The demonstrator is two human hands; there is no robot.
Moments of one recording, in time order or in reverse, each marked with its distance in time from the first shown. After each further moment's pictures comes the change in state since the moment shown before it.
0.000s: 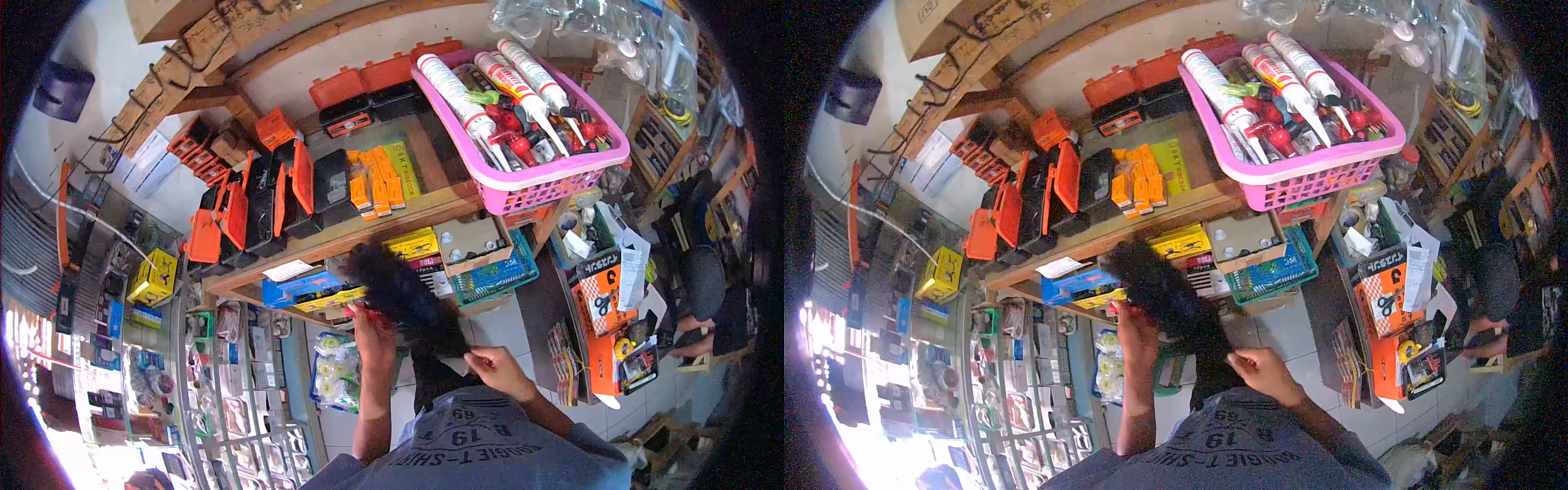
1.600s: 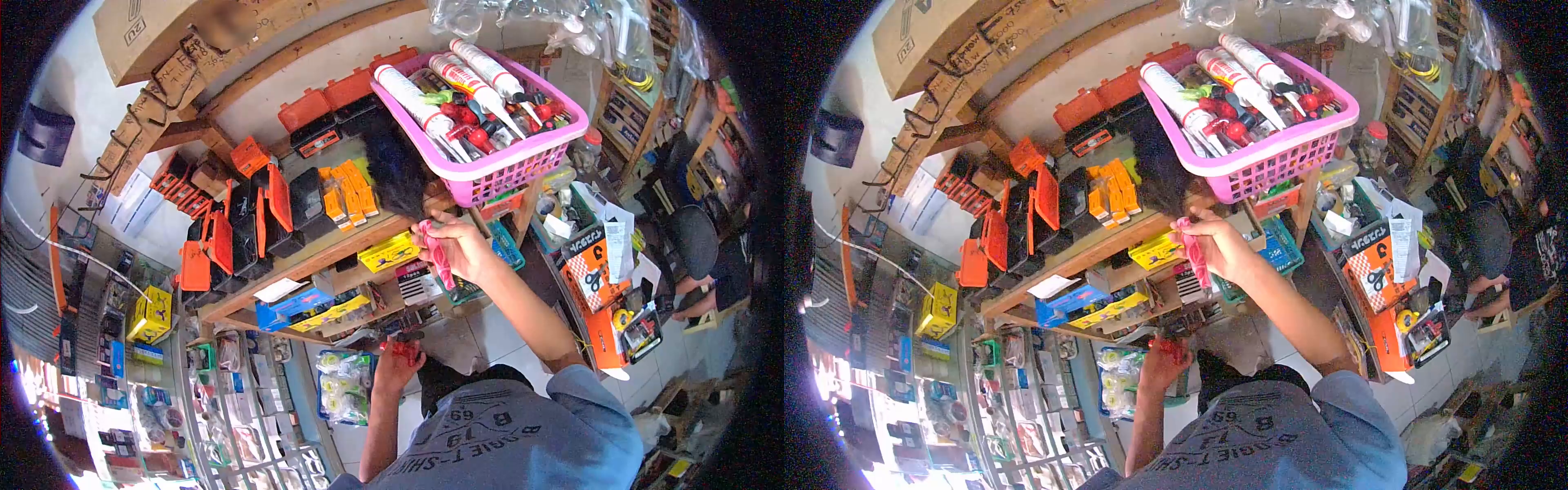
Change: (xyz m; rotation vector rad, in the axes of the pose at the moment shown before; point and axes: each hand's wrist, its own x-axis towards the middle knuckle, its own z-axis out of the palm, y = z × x) left_hand -0.044 -0.030 -0.038 -0.134 0.110 -0.701; right_hand 0.169 -0.094 -0.061 1.309 -0.123 0.025
